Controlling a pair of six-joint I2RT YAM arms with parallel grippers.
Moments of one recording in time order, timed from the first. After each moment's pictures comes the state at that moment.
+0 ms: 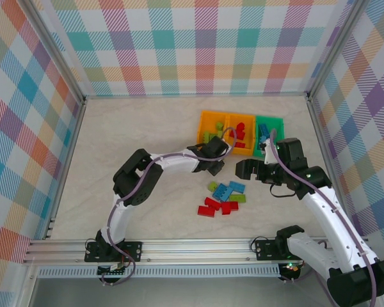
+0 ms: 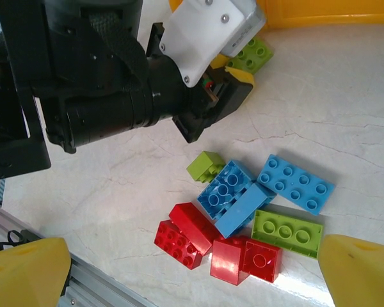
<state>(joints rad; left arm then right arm) -0.86 2.15 1.48 -0.32 -0.15 0.03 0.30 0.89 0.89 -0.86 -0.42 0.41</state>
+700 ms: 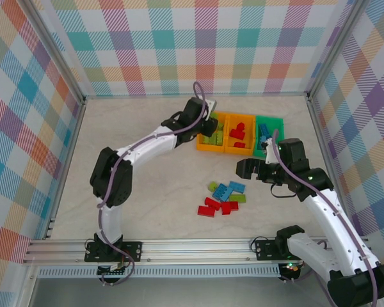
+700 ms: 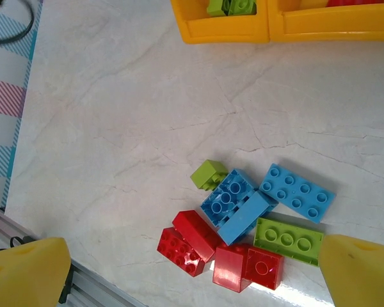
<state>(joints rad) -0.66 2.00 1.69 -0.29 -0.05 -0.20 0.30 0.87 0.89 -0.85 -0.41 0.42</state>
